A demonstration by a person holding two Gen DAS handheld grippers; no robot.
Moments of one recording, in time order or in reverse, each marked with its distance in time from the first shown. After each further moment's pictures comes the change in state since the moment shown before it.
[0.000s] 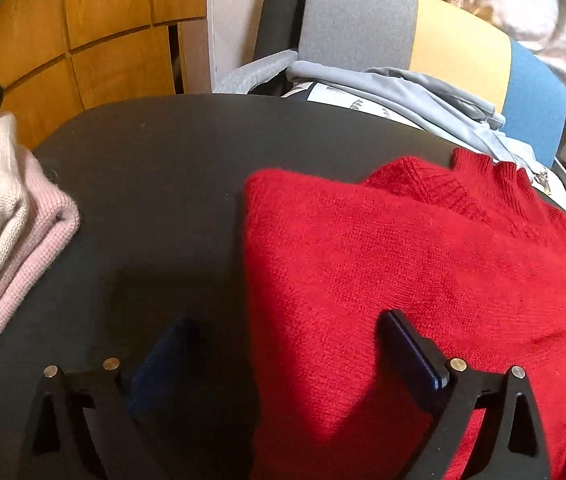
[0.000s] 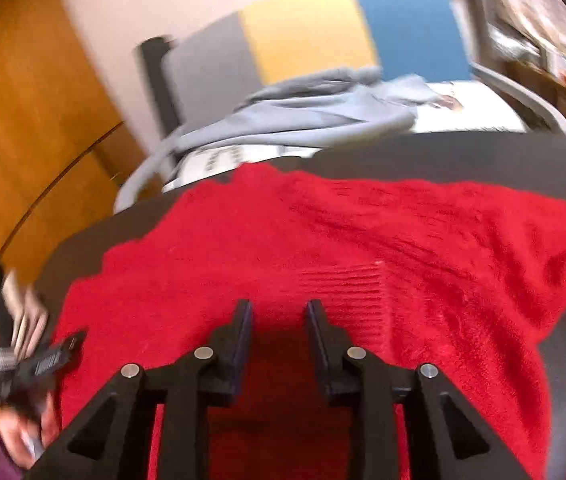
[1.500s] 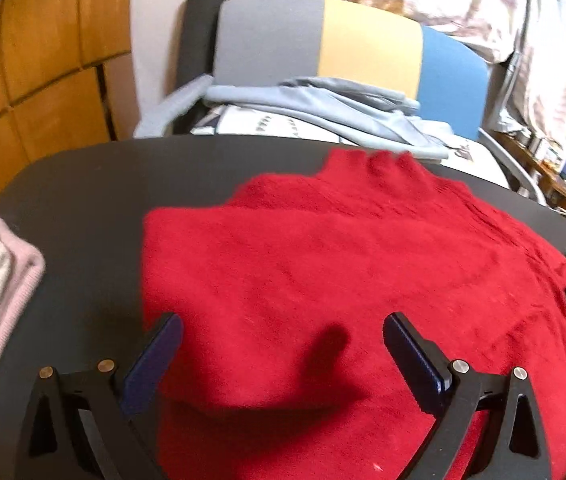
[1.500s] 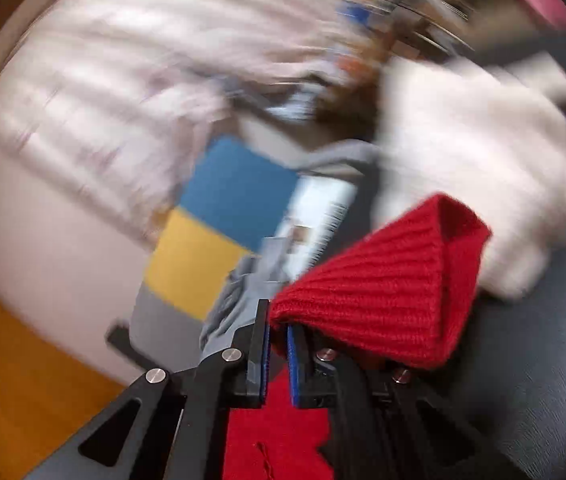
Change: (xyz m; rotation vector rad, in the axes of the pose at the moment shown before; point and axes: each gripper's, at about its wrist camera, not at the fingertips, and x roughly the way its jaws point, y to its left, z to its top) left arm -0.062 -0.050 -0.005 0.163 -0.015 -0.226; right arm -0.255 -0.214 -0.001 0.739 -0.619 -0.027
